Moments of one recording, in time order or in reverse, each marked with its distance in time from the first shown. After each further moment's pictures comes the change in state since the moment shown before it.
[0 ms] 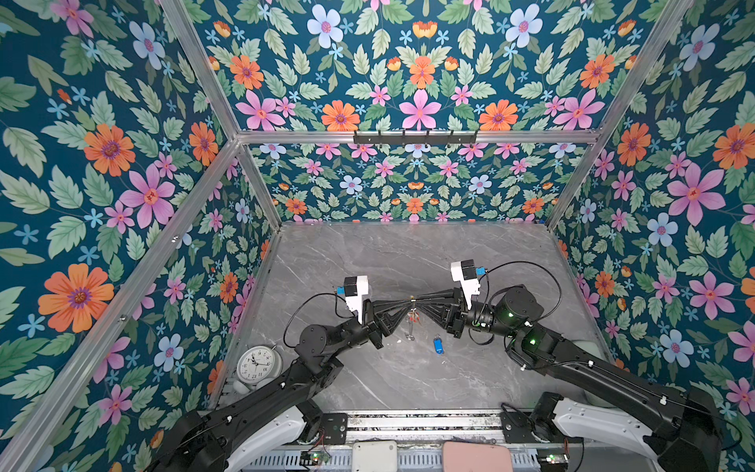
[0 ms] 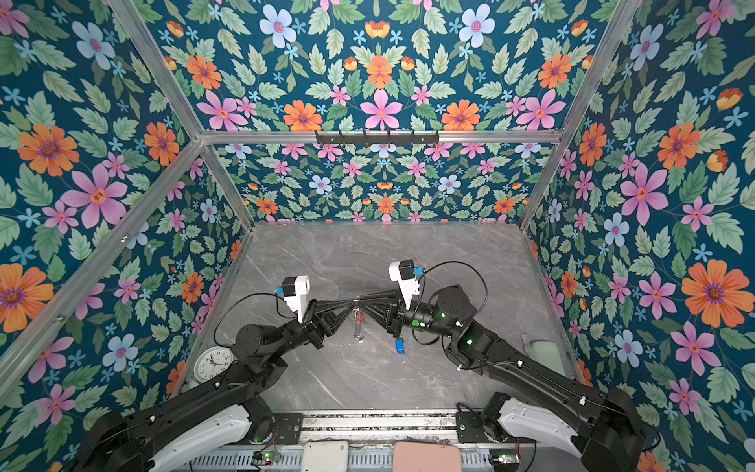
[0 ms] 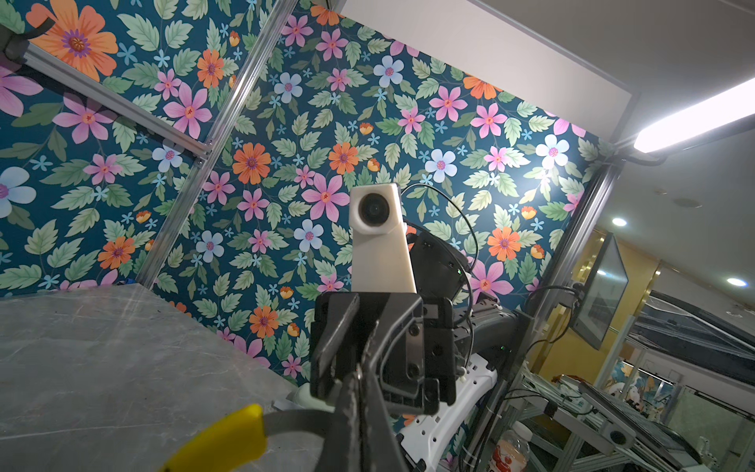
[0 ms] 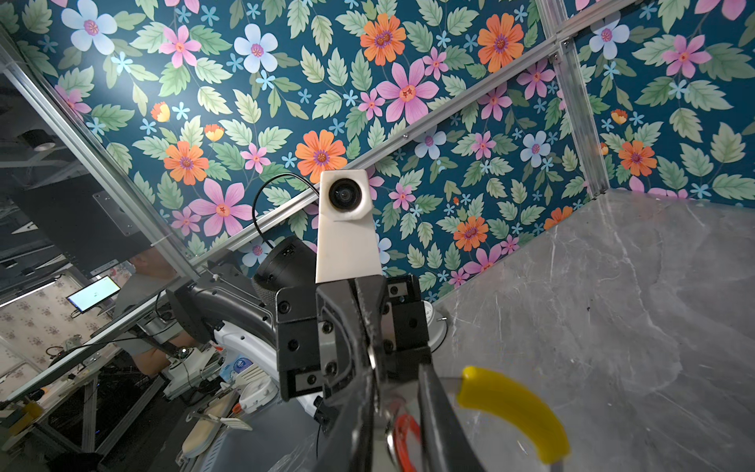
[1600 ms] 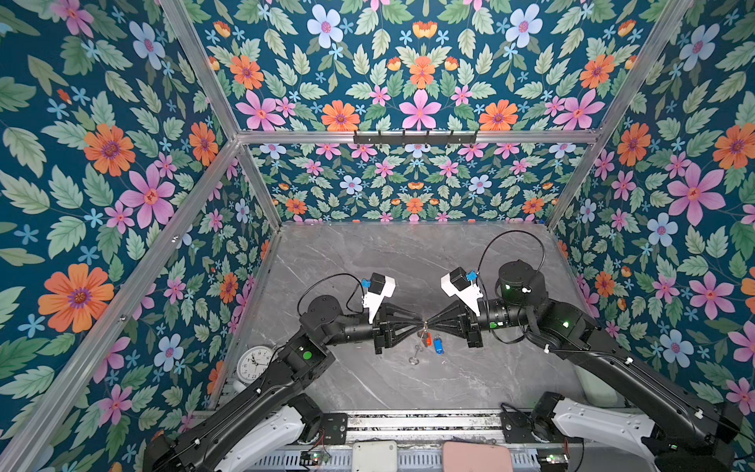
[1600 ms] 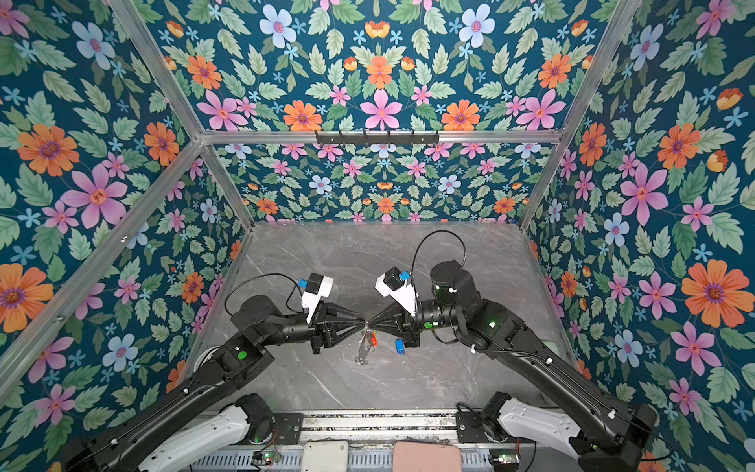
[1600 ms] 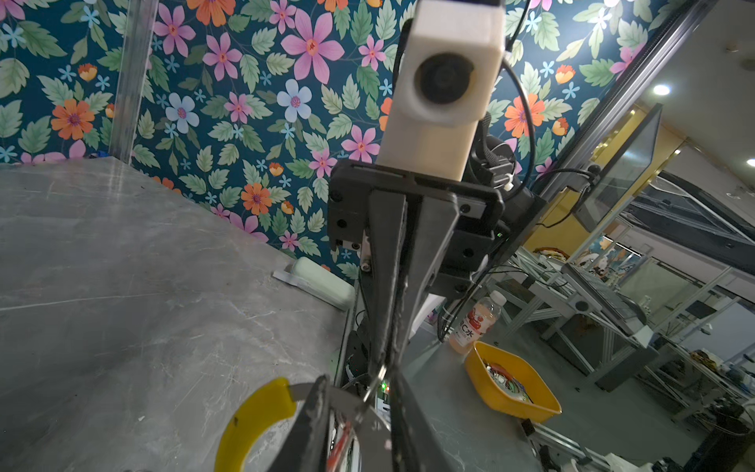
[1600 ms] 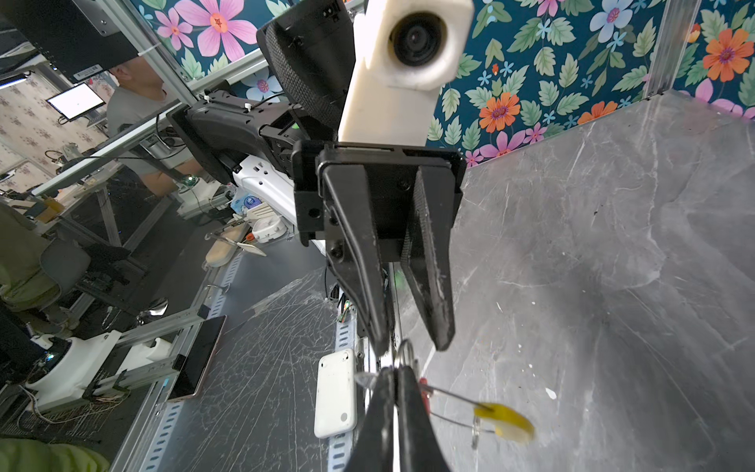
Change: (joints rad) left arm 0.000 -0.080 0.286 -0.809 0.286 0.245; right arm -0.056 0.002 0.372 -0.892 -0.263 -0.475
